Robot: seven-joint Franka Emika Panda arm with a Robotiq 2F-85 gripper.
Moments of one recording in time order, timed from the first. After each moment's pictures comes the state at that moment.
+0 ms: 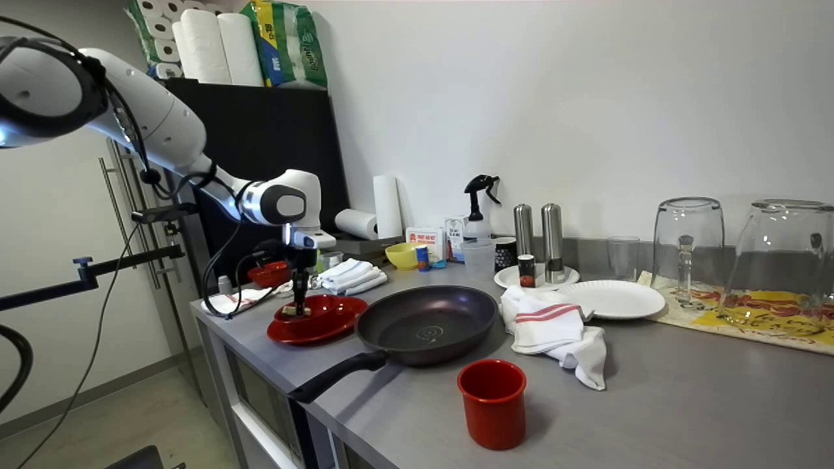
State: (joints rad) arm 0.23 0.31 0.09 -1.95 0.09 2.11 0.77
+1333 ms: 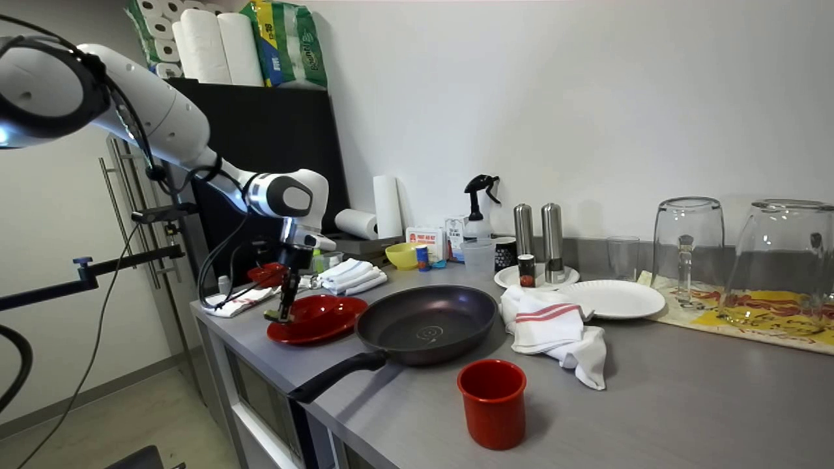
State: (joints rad) arm 0.21 0.32 0.09 -1.90 0.09 1.82 0.65
